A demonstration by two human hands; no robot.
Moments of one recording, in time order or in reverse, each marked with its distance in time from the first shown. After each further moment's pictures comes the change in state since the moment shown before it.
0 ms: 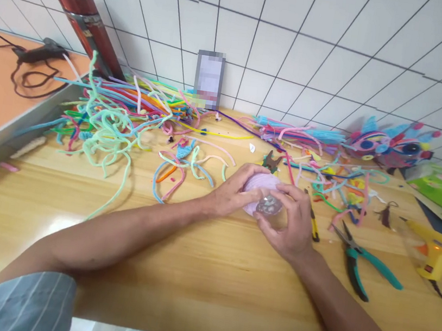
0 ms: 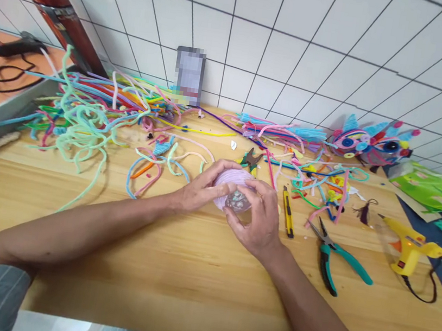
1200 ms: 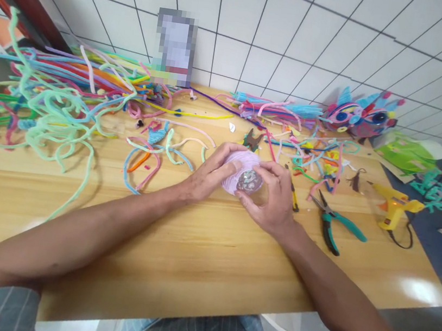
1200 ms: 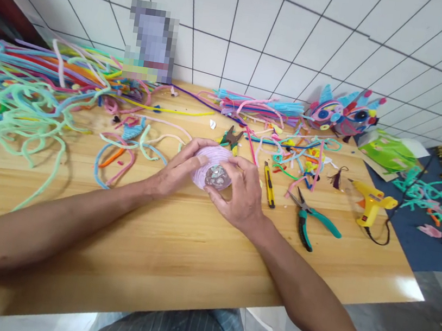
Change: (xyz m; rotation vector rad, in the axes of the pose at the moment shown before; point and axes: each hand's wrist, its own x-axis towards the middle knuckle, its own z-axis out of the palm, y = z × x) left_hand -0.003 -0.002 -0.002 -0.059 0.020 -0.059; right_hand -0.003 -0.004 -0.004 -0.043 -0.032 0.055
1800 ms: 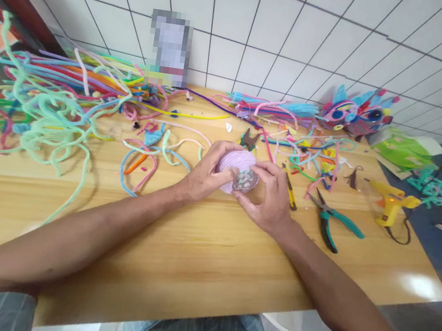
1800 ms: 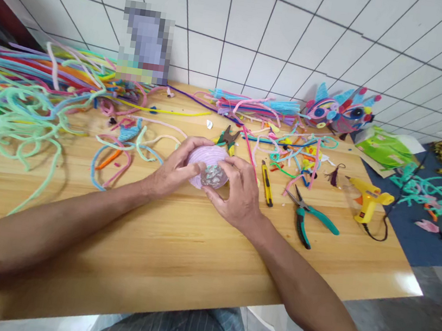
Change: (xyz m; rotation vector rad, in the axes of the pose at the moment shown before) left_hand 0.002 -0.002 -0.003 0.130 0.023 0.095; right_hand -0.002 0.001 0.002 0.019 0.011 0.007
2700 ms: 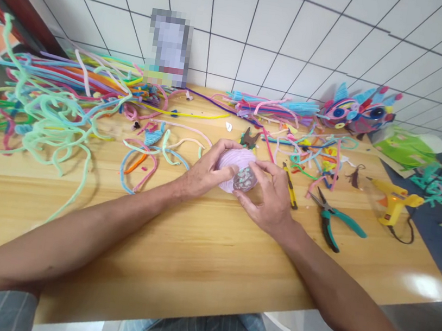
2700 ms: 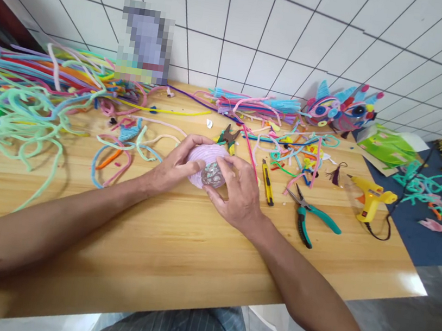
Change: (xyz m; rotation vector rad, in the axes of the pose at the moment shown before) left_hand 0.004 0.002 -0.002 -0.105 -0.033 -0.079; right_hand -0.001 0.000 0.000 -0.033 0.005 -0.056
